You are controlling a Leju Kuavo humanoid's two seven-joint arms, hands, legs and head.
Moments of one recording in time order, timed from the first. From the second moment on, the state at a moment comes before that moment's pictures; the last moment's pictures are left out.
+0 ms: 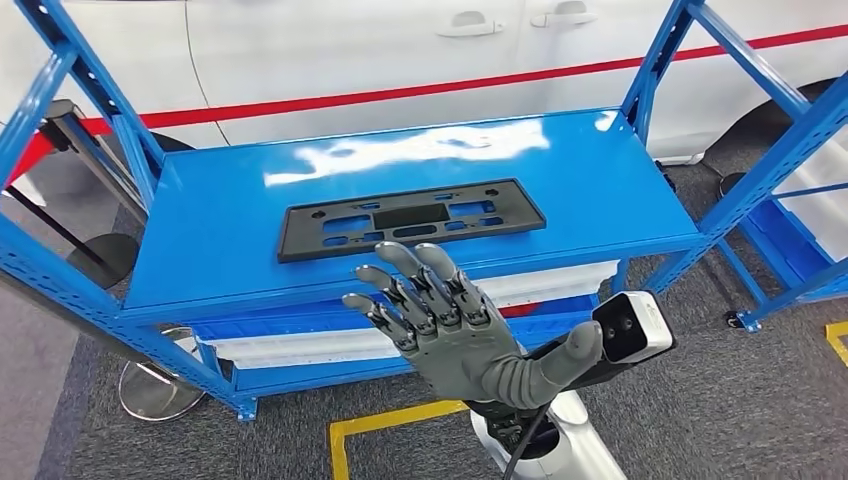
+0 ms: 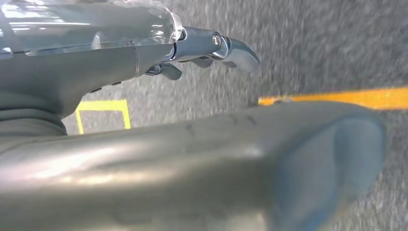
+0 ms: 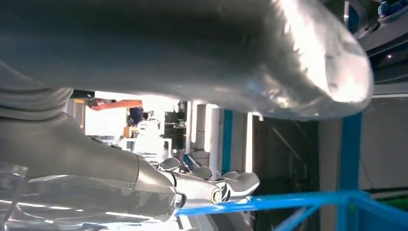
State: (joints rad) left arm -0.13 -0.03 -1.25 -0.15 1.43 0.29 -0.04; right arm -0.28 0.10 0.57 -1.68 -0.66 0.72 -0.36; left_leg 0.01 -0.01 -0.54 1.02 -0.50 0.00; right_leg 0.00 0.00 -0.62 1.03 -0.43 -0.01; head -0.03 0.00
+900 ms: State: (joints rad) left arm -0.12 -0.02 -1.25 -0.15 1.45 0.29 -0.03; right arm -0.29 0.12 0.57 -1.66 -0.67 0.76 -0.35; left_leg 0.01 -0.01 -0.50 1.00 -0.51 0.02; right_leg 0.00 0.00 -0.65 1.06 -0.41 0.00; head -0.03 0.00
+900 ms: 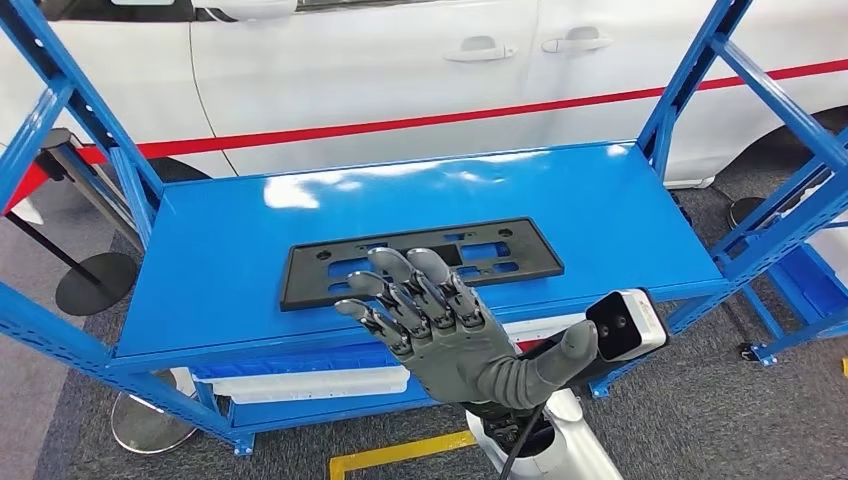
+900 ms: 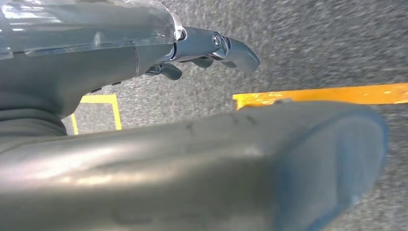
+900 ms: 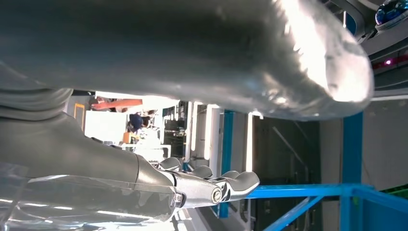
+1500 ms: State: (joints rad) left arm -0.12 -0.02 -1.25 -0.15 1.45 0.30 -0.03; right arm -0.29 0.12 0.57 -1.66 -0.67 0.76 -0.35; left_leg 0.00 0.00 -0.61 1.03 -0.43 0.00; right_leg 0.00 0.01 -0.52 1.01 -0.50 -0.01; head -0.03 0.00
